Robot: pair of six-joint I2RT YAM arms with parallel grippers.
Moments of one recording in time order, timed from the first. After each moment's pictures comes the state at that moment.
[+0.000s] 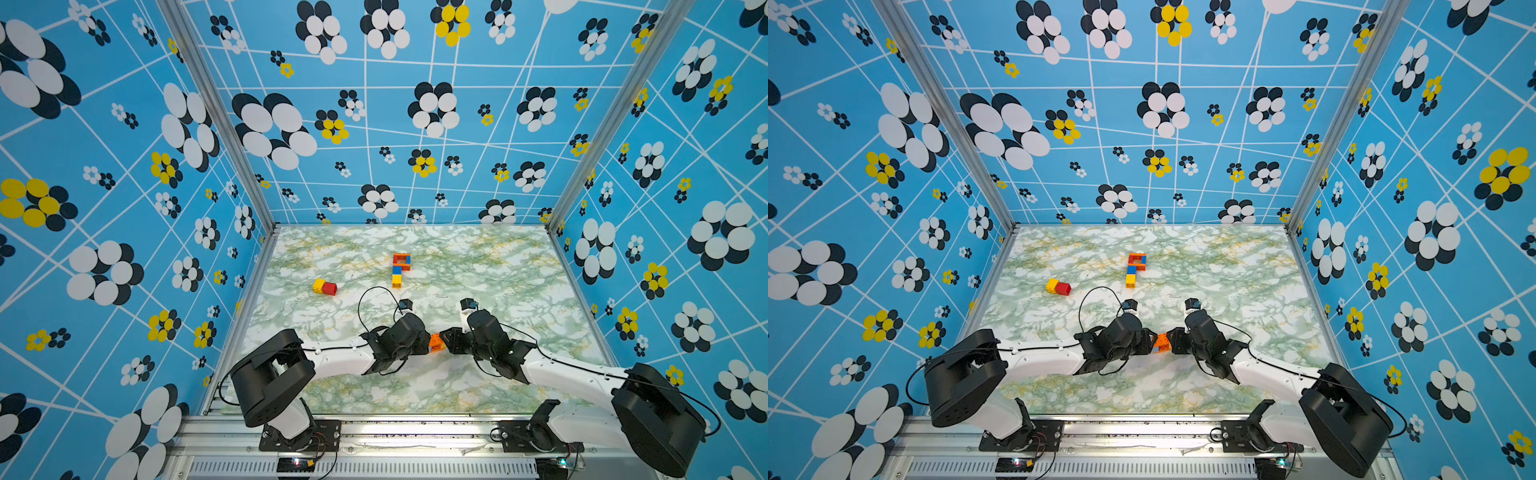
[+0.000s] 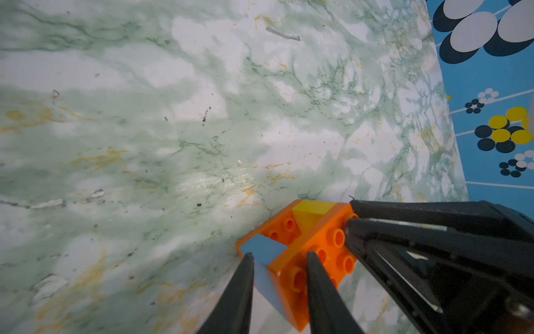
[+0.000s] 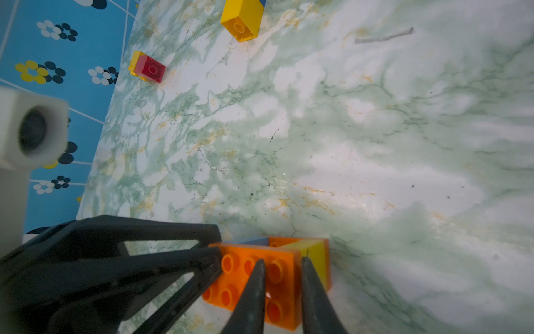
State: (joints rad) left arm -0.98 1.58 0.72 0.13 -0.08 -0.92; right arm 0.71 1.24 0.43 0.11 -0.05 0.67
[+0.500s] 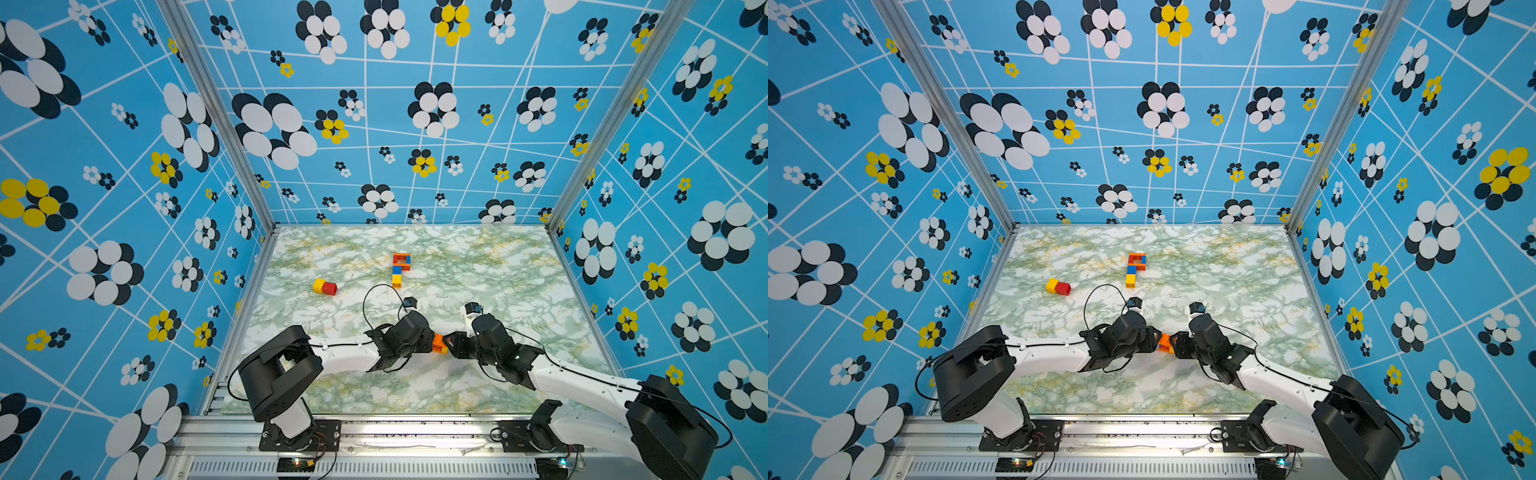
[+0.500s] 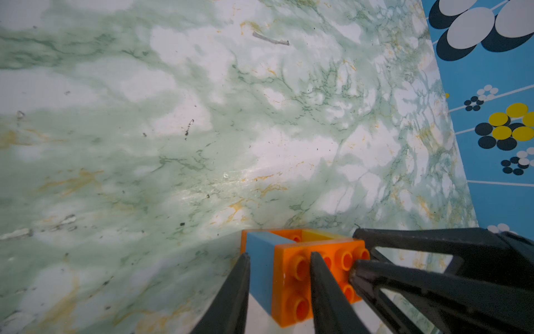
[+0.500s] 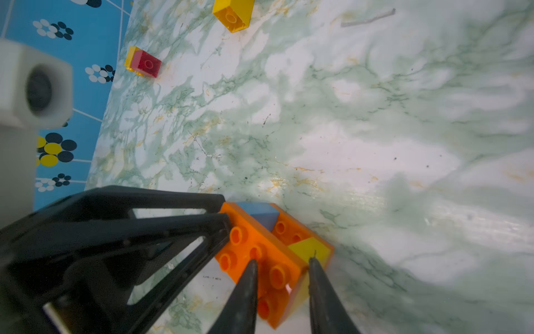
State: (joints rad) left arm -0.98 1.62 0.77 0.13 -0.08 -0.88; right arm 0.72 1.15 0.41 0.02 -0.05 0.69
